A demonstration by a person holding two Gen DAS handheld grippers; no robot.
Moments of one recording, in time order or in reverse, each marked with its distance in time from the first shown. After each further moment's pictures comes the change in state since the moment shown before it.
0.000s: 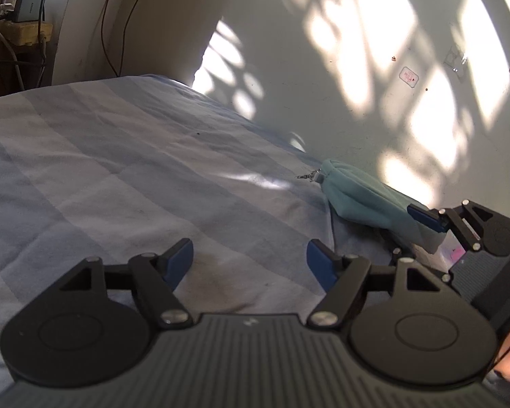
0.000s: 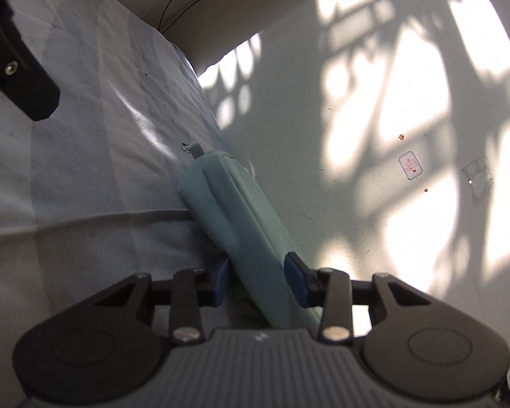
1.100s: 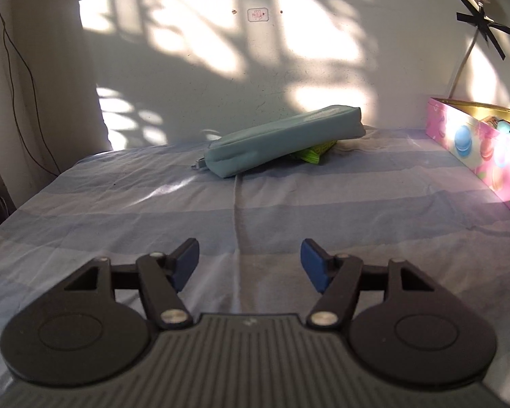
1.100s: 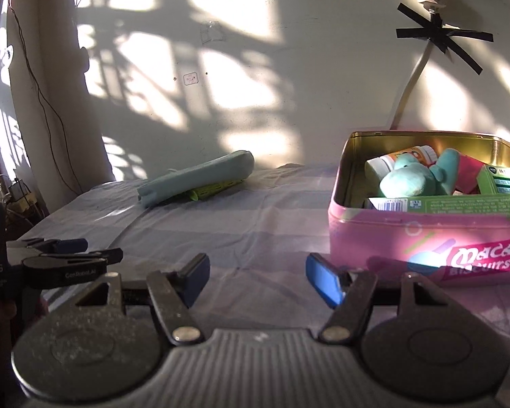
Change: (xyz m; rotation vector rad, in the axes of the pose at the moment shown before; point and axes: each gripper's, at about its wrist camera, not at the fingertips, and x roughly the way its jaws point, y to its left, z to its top) left arm -0.011 -0.098 -0.051 0.581 -0.039 0.073; right arm -0.179 -0.097 -0.173 1.160 0.102 0.178
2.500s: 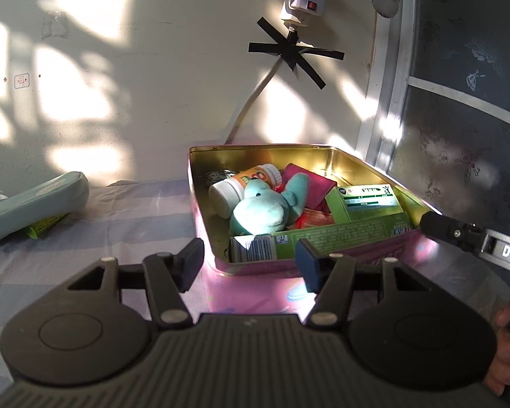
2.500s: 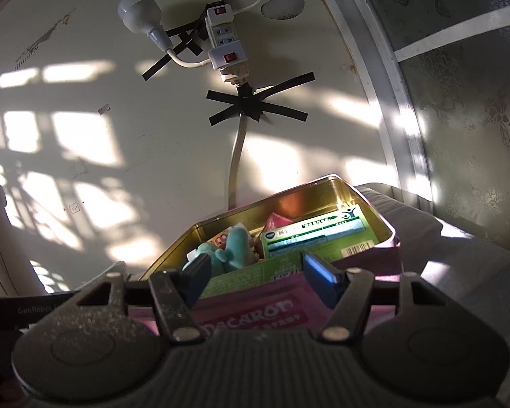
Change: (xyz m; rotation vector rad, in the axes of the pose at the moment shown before) left arm -0.062 -0.213 0.063 0.049 -0.053 -0.510; right arm -0.109 -0.187 -0.011 0.320 -0.287 -0.202
